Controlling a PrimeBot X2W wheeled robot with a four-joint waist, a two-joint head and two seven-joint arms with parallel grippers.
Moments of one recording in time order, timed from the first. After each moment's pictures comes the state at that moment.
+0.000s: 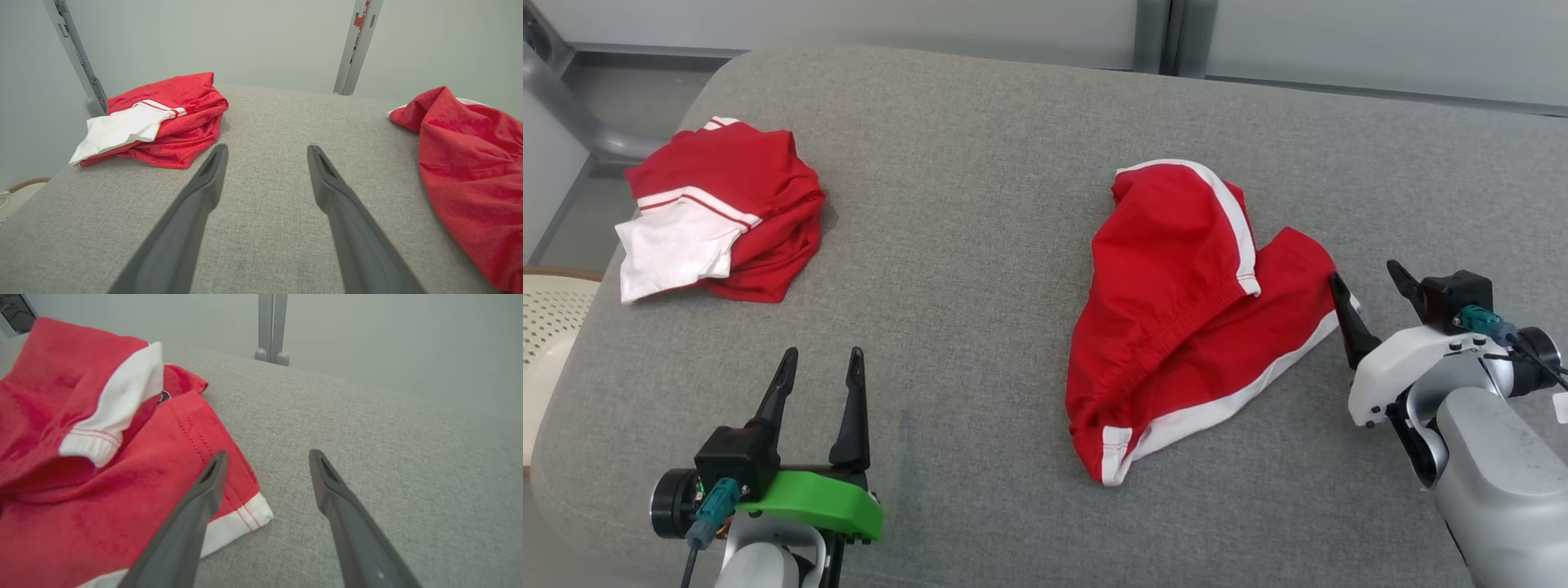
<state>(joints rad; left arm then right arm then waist) -0.14 0.05 -0.07 0.30 -0.18 -0.11 -0.26 -0.54 -0.28 0.23 0.82 0.26 0.13 -0.26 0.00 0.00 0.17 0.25</state>
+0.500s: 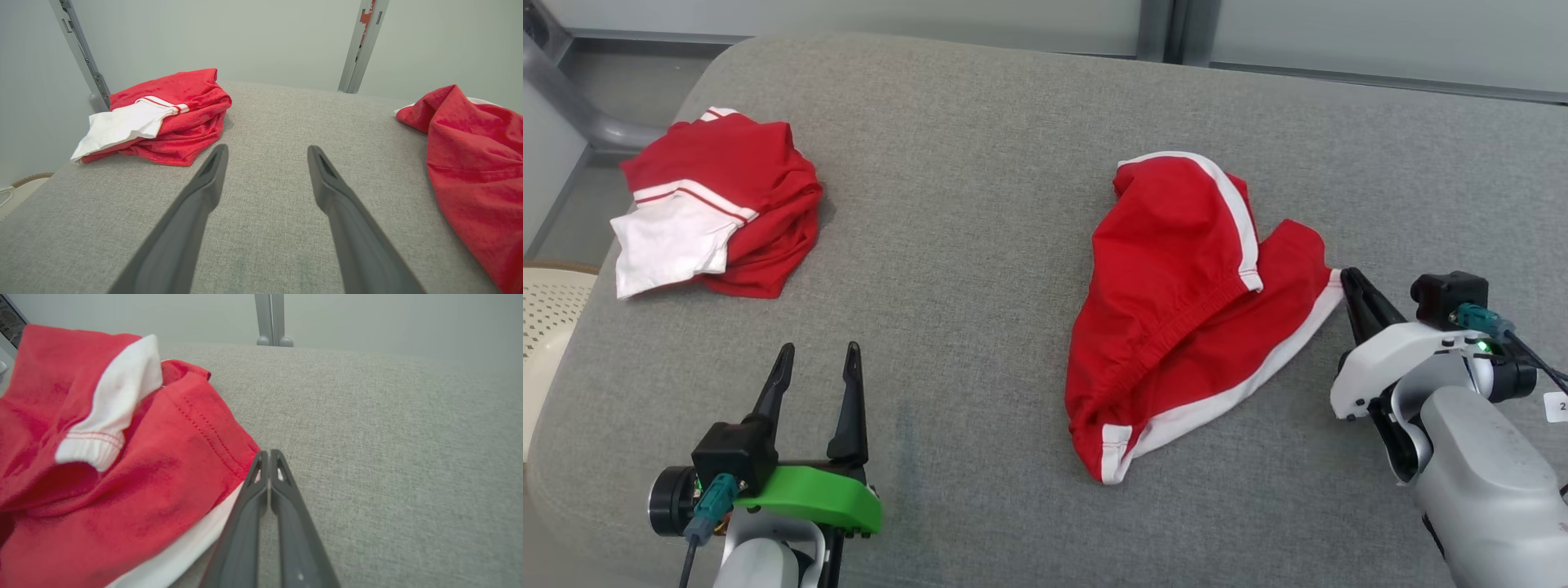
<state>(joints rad) -0.15 0.05 -0.08 0.30 -0.20 -0.09 -0.26 -0.56 -0.24 0.23 0.88 0.37 0.13 -0.26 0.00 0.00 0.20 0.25</state>
